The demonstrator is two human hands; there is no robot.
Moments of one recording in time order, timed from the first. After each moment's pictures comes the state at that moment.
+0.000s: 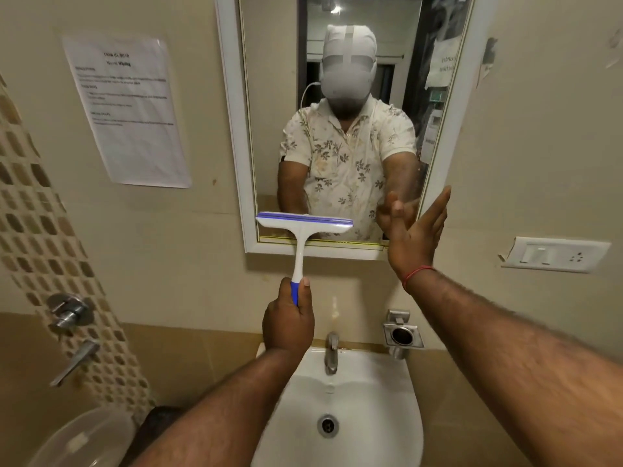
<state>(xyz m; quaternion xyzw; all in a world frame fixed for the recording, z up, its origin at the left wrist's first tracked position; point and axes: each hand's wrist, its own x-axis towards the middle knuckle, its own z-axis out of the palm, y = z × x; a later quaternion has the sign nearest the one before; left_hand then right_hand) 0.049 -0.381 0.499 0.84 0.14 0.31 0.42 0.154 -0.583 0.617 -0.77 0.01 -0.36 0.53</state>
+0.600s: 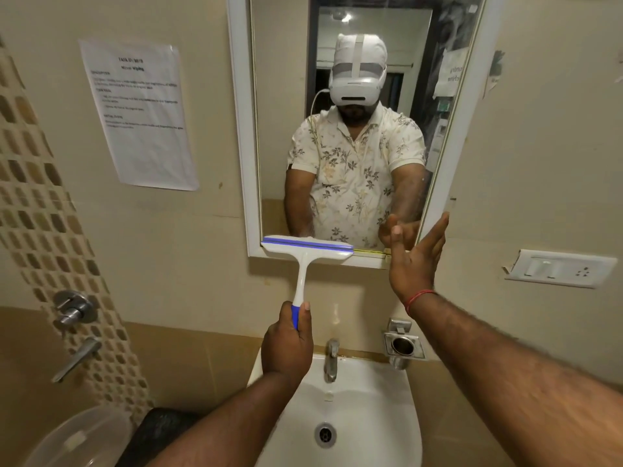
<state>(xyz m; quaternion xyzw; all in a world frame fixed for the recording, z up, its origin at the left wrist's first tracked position) 0.029 -0.385 0.481 0.86 0.16 0.26 0.40 0.151 -0.589 0.590 -0.79 0.00 -0.32 0.53</state>
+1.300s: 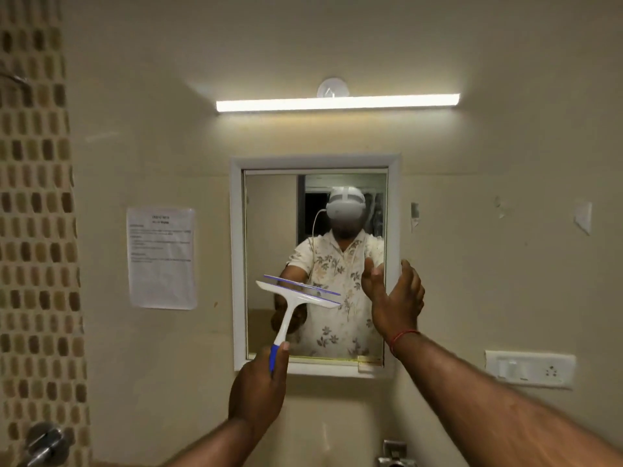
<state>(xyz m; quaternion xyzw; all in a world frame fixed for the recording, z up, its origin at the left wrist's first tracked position) 0.023 -0.369 0.628 0.86 0.04 0.36 0.35 0.133 -0.610 0.737 -0.76 -0.02 -0.41 0.51</state>
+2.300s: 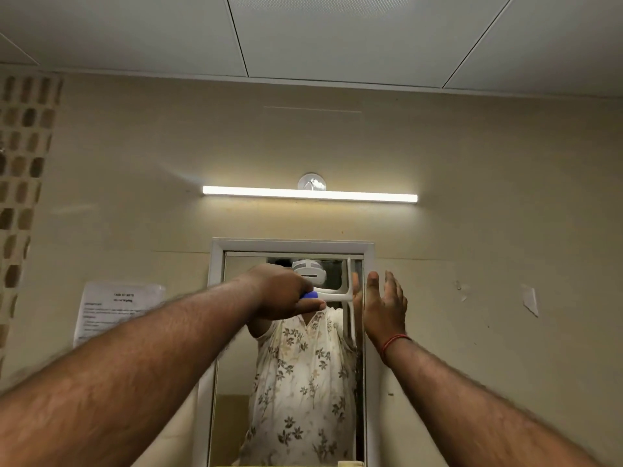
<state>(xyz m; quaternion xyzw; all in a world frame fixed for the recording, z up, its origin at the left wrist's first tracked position) 0.066 -0.386 0.968 0.91 -0.24 0.31 -0.16 0.141 -0.621 0.888 -0.73 -0.06 -0.42 0.53</state>
